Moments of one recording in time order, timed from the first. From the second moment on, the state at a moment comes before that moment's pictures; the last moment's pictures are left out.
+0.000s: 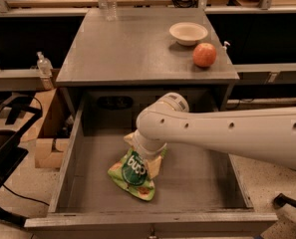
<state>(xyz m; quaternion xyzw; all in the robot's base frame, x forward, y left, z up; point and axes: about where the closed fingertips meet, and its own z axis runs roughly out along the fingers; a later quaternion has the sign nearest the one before) 0.540 0.013 0.624 -0.88 0.44 -0.05 0.16</state>
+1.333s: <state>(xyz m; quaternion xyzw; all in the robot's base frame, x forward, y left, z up) 0.539 0.014 0.625 -0.88 0.44 -0.05 0.16</state>
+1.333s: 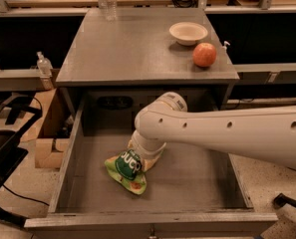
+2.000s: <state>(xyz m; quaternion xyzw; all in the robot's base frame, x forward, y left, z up) 0.543 0.016 0.712 -0.89 0.43 -0.07 0.16</state>
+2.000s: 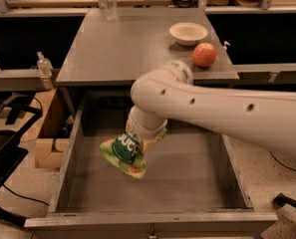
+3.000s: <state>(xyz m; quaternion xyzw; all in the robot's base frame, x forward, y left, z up) 0.569 0.005 0.931 -0.88 0.43 -0.10 0.17</state>
